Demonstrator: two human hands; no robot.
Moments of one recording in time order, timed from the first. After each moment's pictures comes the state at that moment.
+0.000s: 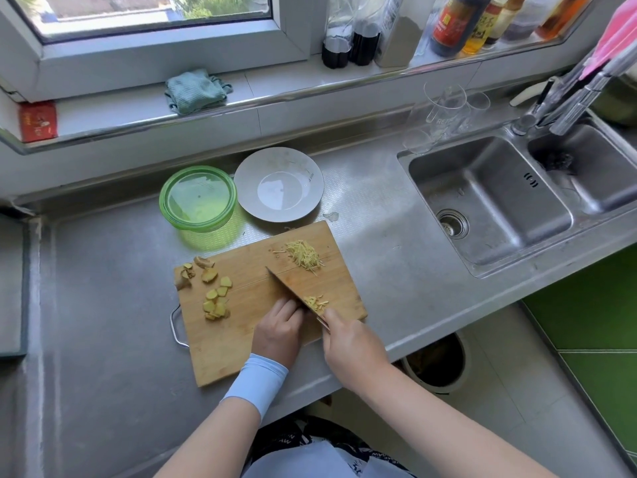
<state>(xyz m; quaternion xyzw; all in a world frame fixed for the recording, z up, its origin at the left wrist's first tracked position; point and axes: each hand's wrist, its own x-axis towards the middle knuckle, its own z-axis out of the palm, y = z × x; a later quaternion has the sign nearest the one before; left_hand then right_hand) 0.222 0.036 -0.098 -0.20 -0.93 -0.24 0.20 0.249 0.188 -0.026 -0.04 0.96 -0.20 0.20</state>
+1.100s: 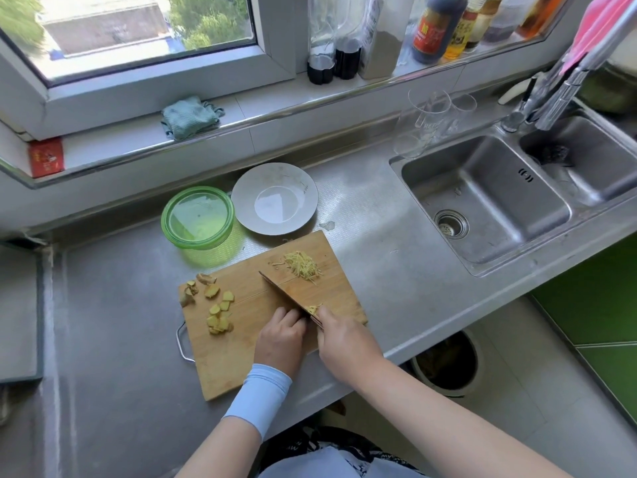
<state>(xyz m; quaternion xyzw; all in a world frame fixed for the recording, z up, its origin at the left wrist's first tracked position) 0.219 0.038 -0.081 -0.20 -0.95 -0.18 0.14 0.234 0.181 -0.028 -0.04 0.96 -0.23 0.19</state>
